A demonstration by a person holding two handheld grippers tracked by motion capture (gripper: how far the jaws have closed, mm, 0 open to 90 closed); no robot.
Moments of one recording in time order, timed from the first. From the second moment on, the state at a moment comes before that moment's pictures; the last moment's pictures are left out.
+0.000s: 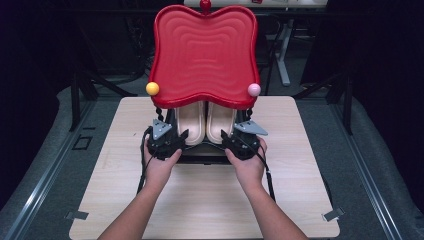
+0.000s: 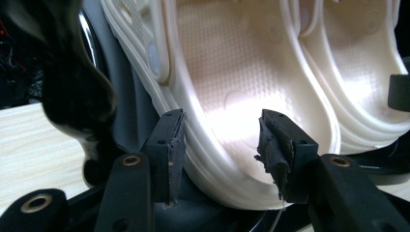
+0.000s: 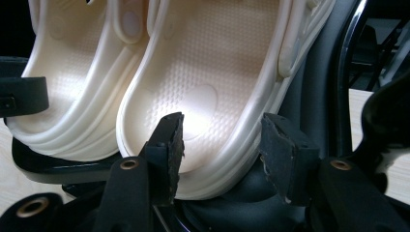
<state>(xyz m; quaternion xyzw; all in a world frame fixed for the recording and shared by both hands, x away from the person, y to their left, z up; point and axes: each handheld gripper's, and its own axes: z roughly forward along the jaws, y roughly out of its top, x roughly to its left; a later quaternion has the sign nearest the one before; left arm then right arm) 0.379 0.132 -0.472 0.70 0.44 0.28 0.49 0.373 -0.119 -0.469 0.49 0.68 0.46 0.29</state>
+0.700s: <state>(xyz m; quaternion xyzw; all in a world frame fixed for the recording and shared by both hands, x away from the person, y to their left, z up) 0.380 0.132 -0.473 0.71 0.43 0.31 0.47 0.378 -0.115 -0.466 0.46 0.71 0.43 0.31</state>
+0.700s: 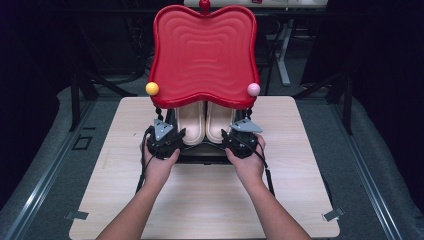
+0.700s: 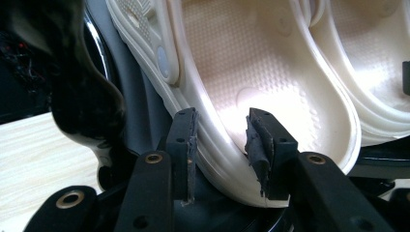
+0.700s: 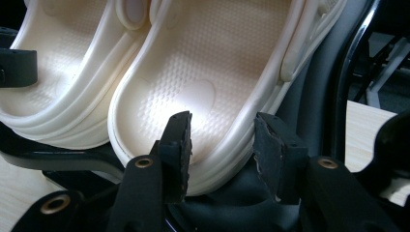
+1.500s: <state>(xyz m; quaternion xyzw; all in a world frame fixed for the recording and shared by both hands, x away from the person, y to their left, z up) 0.376 0.130 -0.470 0.71 0.43 0.30 0.48 0.375 -0.115 -0.465 0.47 0.70 0.44 0.31</state>
